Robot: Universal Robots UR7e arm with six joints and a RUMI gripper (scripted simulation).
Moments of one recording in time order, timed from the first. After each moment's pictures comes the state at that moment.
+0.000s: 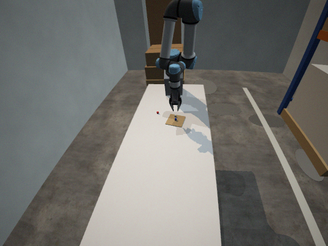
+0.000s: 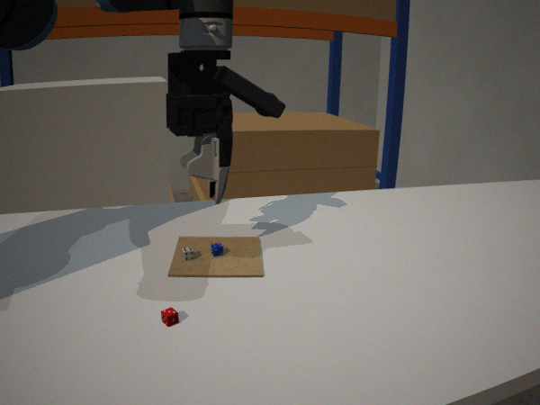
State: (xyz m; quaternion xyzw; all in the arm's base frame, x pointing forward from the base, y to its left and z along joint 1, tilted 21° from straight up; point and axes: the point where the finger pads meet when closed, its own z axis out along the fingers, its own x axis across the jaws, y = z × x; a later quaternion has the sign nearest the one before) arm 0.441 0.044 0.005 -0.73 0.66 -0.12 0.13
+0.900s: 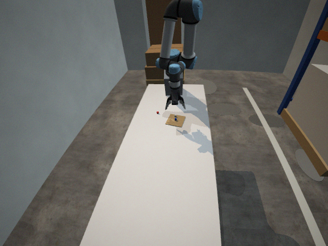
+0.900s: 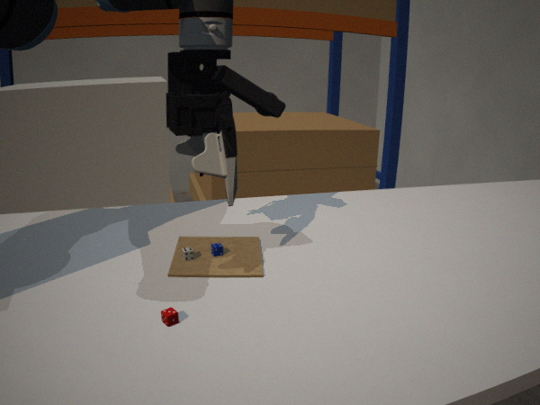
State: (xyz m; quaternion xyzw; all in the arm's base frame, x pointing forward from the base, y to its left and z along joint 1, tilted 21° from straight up) arm 0.440 0.044 0.005 -0.73 0.66 -0.12 0.13
